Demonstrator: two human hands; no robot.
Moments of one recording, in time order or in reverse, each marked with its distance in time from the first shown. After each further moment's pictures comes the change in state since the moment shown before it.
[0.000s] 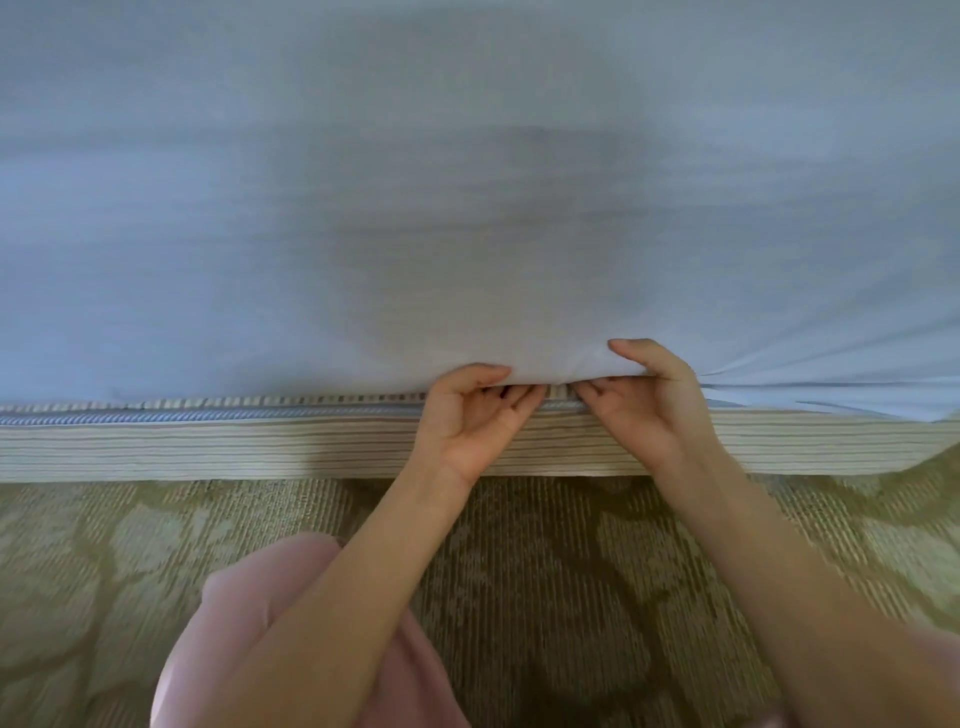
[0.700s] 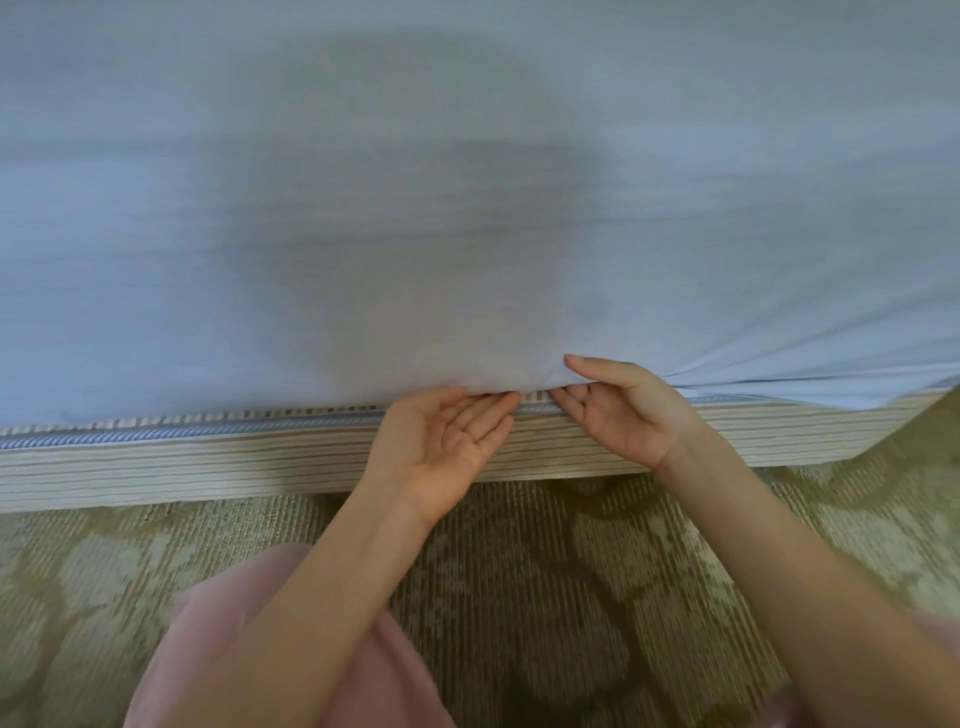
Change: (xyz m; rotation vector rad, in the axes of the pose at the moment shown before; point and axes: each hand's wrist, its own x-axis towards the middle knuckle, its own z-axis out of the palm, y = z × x) left_hand -0.026 0.003 -0.005 0.148 0.076 -0.102; right_hand -0.004 -0.017 -0.013 -0.316 -0.069 0.172
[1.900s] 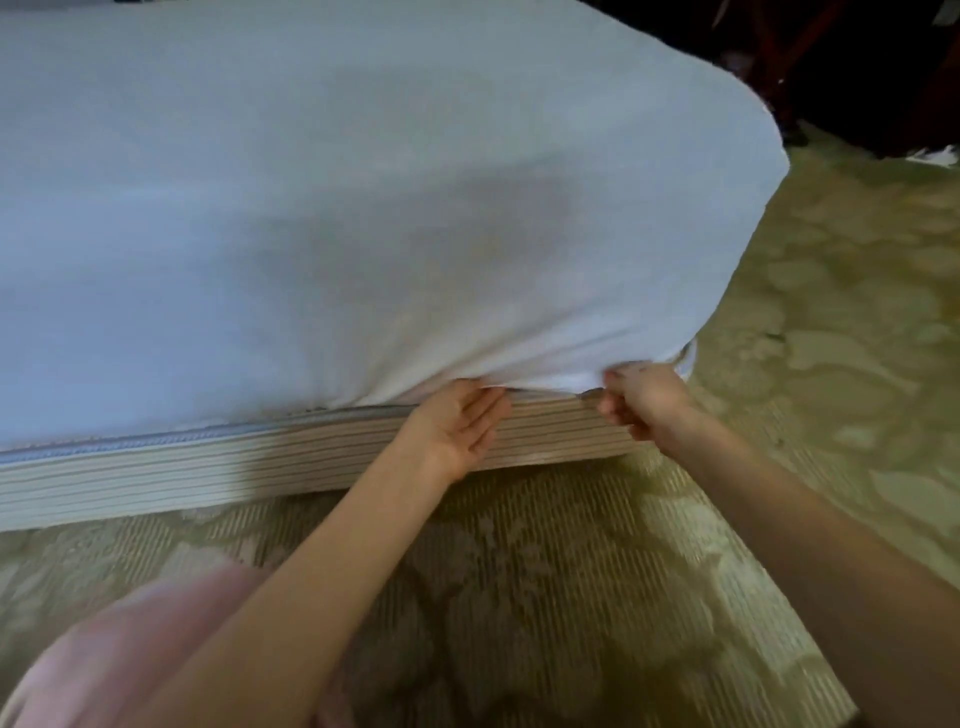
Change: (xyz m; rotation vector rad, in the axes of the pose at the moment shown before) left_hand 0.086 -0.196 0.166 0.383 0.225 -0.064; right_hand -0.118 -0.149 -0.196 -0.862 0.727 0.078
